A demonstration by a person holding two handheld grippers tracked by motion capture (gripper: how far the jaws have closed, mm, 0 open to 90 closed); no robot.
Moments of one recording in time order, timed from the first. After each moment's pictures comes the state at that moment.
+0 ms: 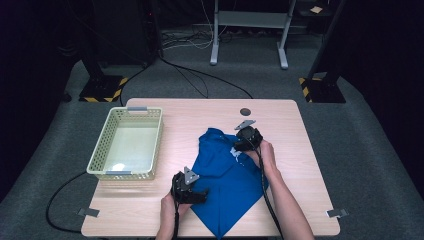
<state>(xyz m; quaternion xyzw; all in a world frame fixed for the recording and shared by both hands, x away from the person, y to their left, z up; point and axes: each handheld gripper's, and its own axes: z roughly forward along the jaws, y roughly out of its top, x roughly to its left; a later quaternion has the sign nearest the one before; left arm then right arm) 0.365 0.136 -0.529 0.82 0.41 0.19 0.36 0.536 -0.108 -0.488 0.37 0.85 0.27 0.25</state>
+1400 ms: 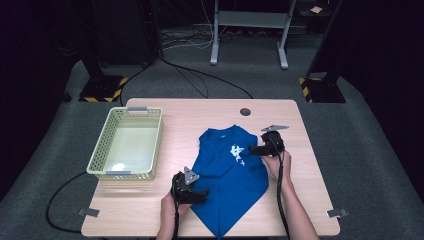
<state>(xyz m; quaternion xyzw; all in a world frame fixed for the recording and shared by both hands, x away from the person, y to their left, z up) 0.365 0.136 -0.529 0.82 0.41 0.19 0.36 0.506 -0.180 -0.485 0.49 0.78 0.36 0.18</state>
